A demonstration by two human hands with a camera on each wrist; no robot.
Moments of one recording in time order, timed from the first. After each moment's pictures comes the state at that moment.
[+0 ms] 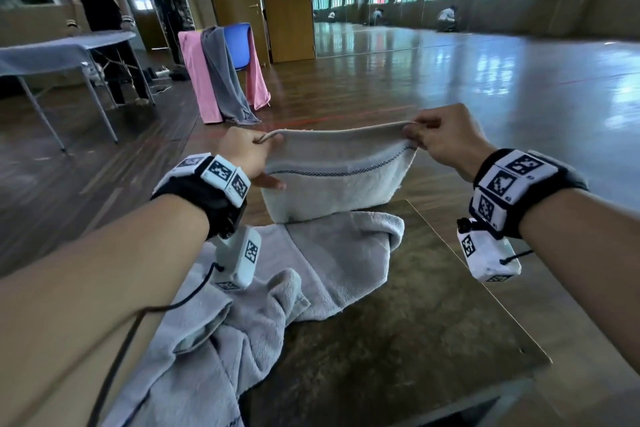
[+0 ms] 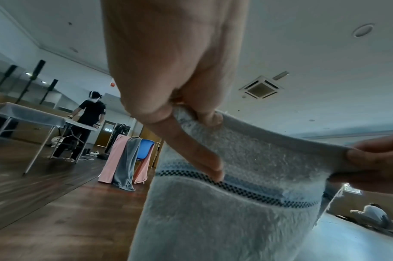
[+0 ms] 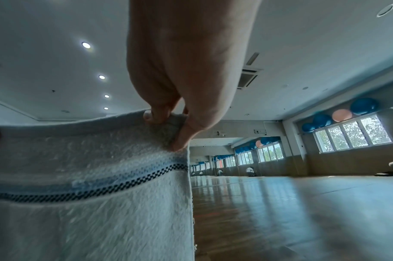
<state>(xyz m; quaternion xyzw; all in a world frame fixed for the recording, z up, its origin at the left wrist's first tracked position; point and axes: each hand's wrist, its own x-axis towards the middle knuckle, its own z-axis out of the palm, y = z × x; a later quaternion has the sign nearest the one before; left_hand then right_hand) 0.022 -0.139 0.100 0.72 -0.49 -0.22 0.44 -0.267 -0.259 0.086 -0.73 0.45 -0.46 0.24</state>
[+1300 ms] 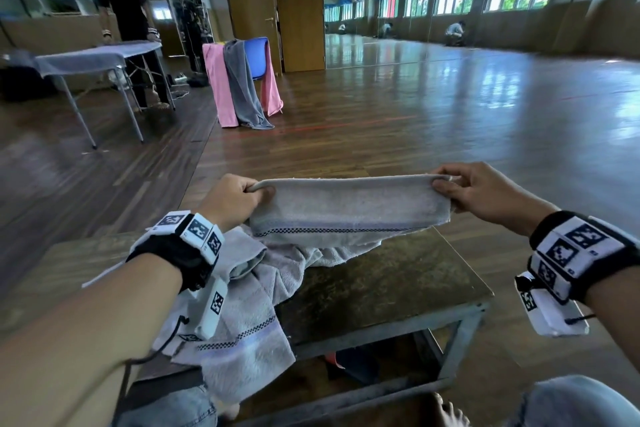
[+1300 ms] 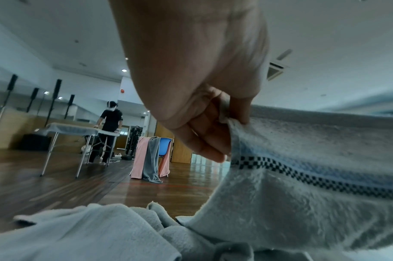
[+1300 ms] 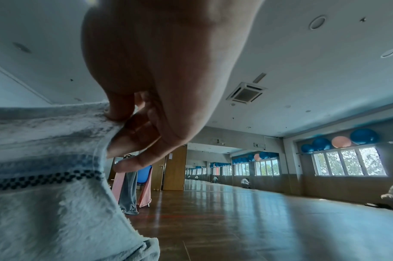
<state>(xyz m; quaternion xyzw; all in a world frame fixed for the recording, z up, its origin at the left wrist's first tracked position) 0.014 0.051 0.089 0.73 -0.56 -0.15 0.36 -0.358 -0.071 0.092 -0.80 0.38 -0.31 0.34</state>
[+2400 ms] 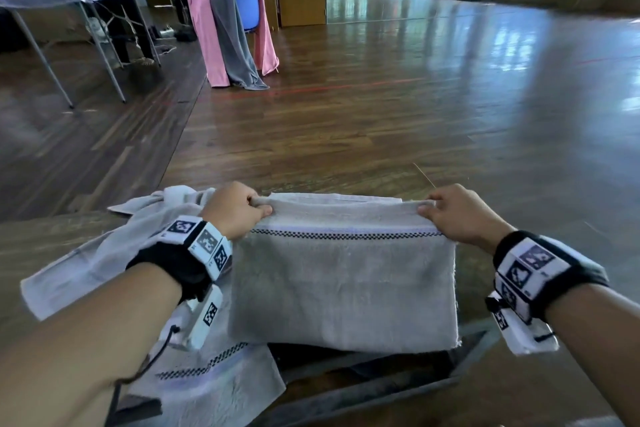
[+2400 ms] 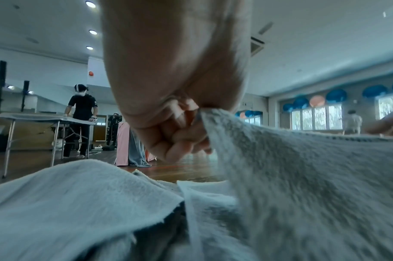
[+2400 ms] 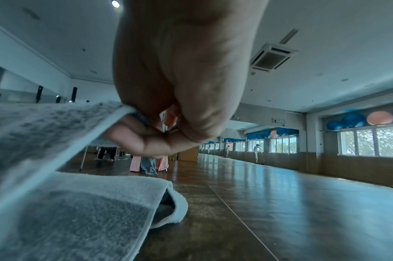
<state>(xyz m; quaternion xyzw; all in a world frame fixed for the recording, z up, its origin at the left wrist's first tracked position) 0.041 -0.026 -0.002 0.80 -0.54 -0.16 0.21 -0.298 -0.150 -0.024 -0.76 0.58 -0.17 0.25</state>
